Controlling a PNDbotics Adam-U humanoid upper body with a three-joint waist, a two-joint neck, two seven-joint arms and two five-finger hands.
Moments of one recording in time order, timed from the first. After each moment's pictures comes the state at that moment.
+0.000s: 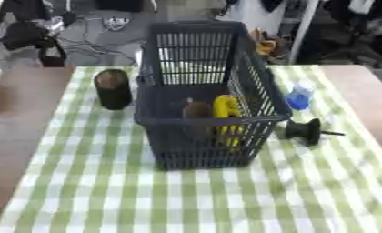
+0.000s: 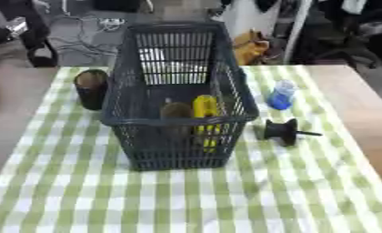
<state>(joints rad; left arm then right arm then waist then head) -0.64 0.54 0.08 -1.42 -0.77 0.12 0.01 -0.37 -0.52 -0.01 -1.84 -0.12 -0.12 -0.15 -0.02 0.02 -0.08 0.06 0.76</state>
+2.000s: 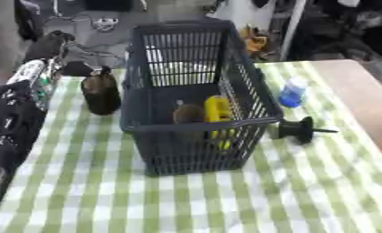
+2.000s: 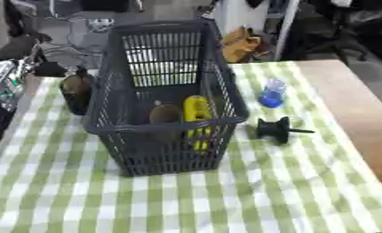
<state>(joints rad) -1.04 0.43 0.07 -0.55 -1.12 0.11 0.02 -0.40 -0.52 0.00 -1.84 -0.12 -0.11 -0.13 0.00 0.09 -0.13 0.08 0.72</state>
